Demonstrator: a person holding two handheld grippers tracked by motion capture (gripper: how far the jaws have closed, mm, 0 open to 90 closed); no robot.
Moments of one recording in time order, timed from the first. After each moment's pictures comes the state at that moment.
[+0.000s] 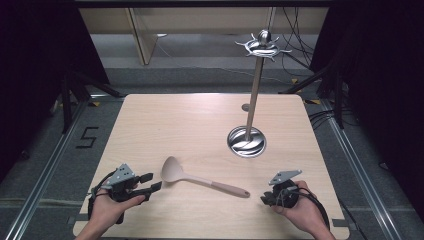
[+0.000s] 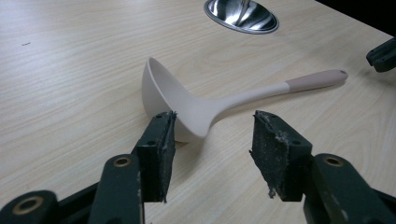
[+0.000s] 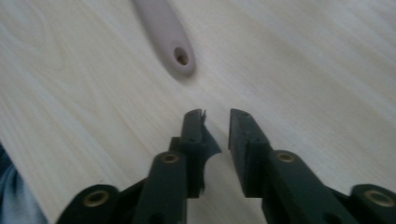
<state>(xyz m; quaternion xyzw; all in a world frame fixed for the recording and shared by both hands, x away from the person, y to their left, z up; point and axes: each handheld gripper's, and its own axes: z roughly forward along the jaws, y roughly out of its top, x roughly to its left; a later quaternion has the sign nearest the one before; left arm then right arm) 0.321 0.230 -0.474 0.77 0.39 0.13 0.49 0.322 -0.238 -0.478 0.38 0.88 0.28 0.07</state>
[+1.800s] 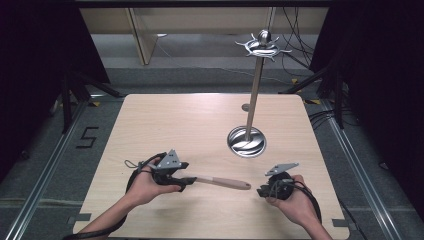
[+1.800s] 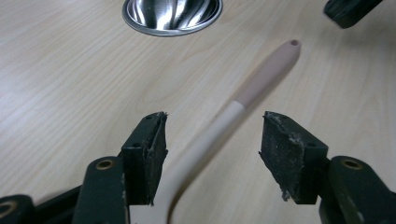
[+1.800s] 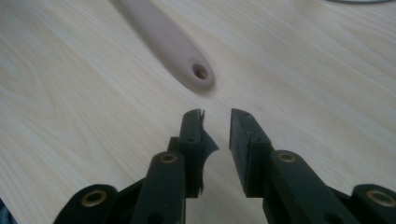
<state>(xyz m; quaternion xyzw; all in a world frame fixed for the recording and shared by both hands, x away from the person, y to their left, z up) 0.378 0.131 -0.462 0.87 0.23 0.12 0.42 0.336 -0.229 -0.470 0.43 0.86 0.28 0.07</state>
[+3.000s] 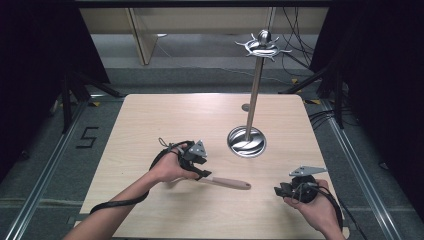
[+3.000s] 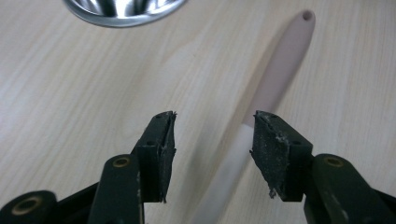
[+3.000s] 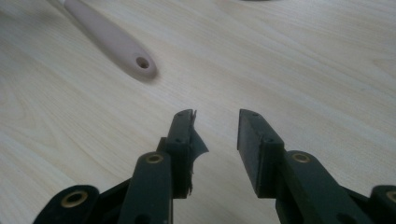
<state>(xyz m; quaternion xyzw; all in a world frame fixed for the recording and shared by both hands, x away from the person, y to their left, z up) 0.427 0.076 -0.464 0.93 0.16 0.06 0.32 0.323 -0.277 -0.465 0.47 0.81 0.32 0.11</state>
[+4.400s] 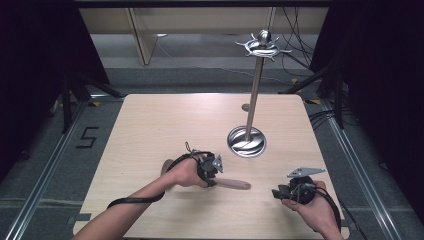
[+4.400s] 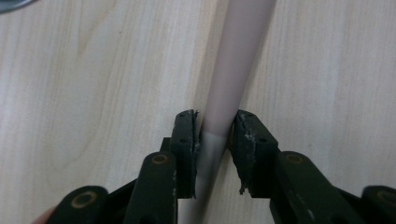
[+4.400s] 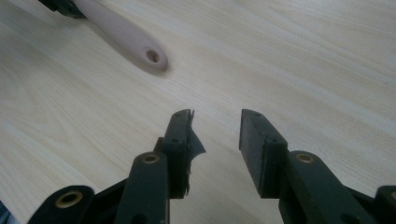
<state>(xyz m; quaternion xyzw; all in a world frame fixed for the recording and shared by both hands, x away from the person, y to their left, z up) 0.416 0.031 -0.483 0.98 0.05 0.06 0.19 0.322 -0.273 -0.468 0.47 0.81 0.32 0.10</state>
